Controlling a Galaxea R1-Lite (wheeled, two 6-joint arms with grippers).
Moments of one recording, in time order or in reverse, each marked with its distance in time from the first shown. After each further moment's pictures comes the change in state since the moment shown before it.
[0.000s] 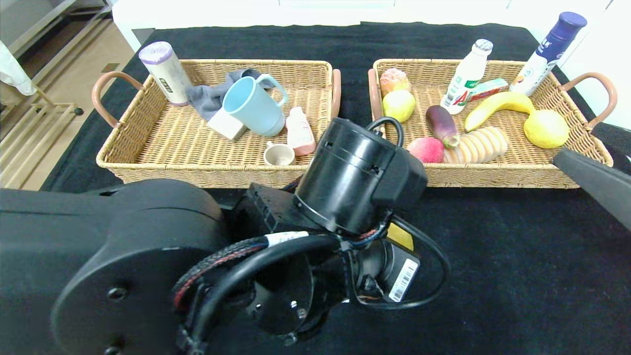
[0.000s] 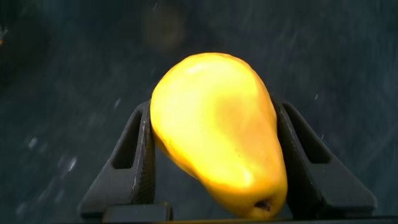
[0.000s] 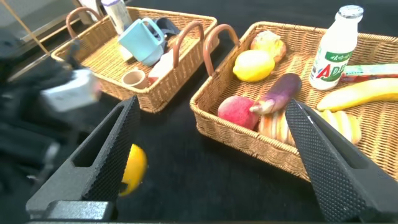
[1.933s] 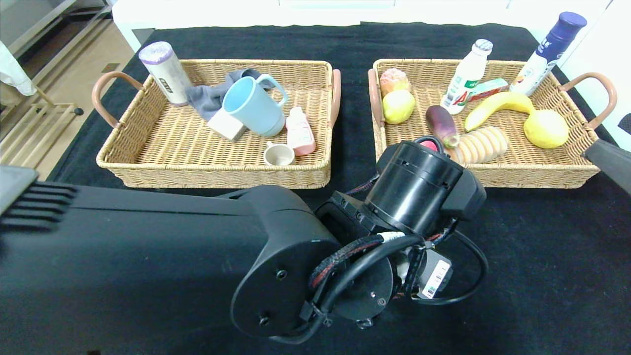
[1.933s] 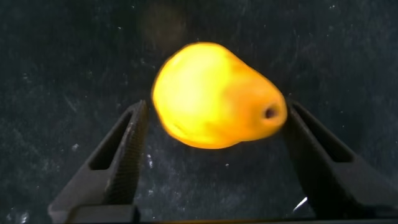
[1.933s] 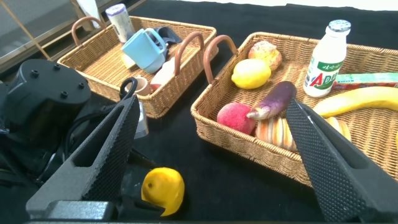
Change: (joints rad) left arm -0.020 0.175 -0.184 0.055 0.042 -0.004; right arm 0.000 -0.063 -0.016 0.052 -0.001 0.000
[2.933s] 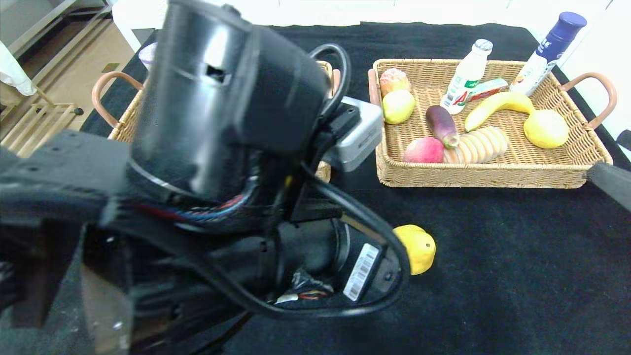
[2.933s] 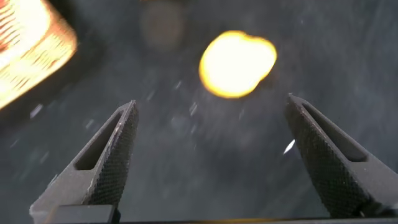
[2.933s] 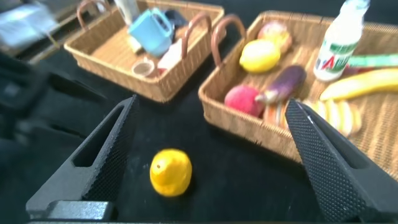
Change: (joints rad) left arm 0.007 -0.373 0.223 0.031 -0.006 0.023; right arm -0.001 -0.039 -0.020 0.128 0.026 0.002
